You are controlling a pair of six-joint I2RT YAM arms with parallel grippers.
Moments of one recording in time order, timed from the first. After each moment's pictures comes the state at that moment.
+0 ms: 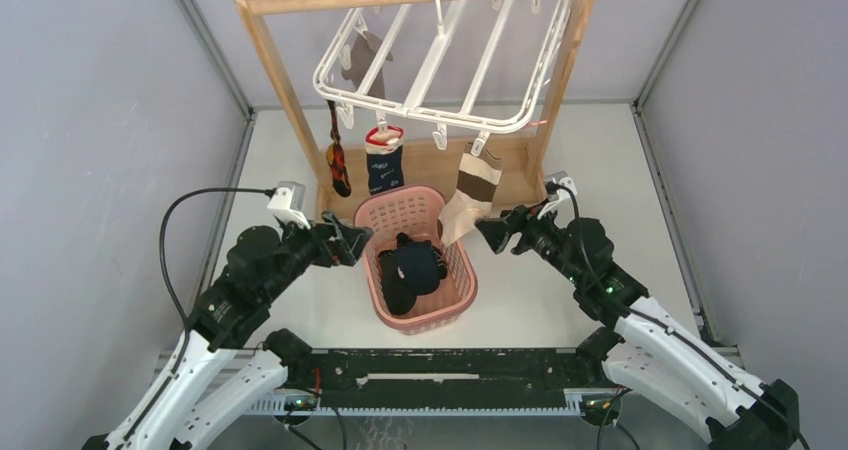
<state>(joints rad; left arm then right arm) -0.59 0.52 0.79 -0.52 -0.06 -0.50 0.63 0.70 0.52 0.06 -0.06 0.49</state>
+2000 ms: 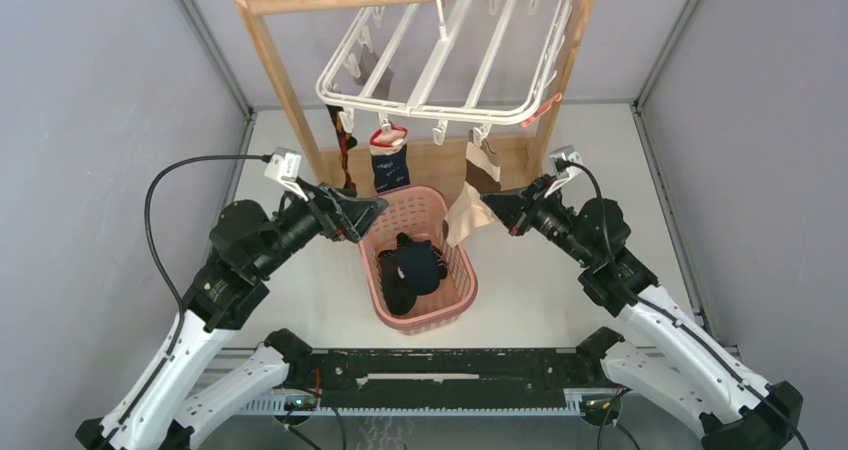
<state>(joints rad) -0.59 0.67 0.96 -0.32 0.14 -0.53 0.61 0.77 0.69 0.09 -0.17 0.50</state>
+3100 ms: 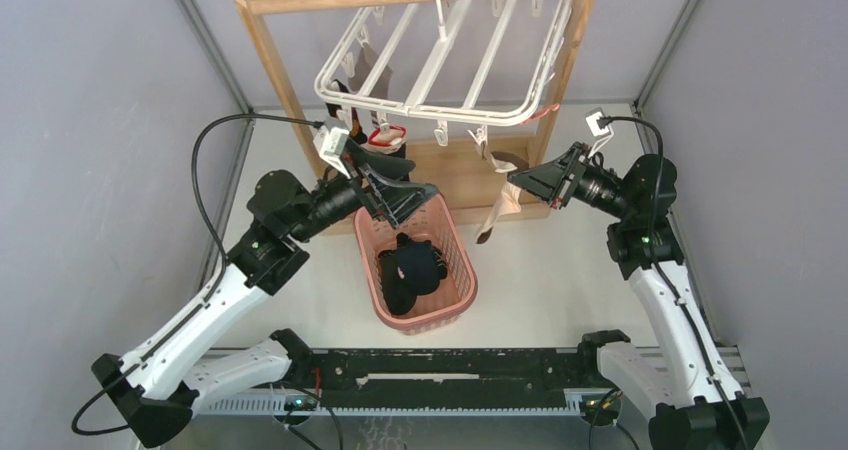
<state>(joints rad) -0.70 0.92 1.02 0.09 0.33 -0.51 0.11 0.90 0.88 0.08 -0.93 0.75</state>
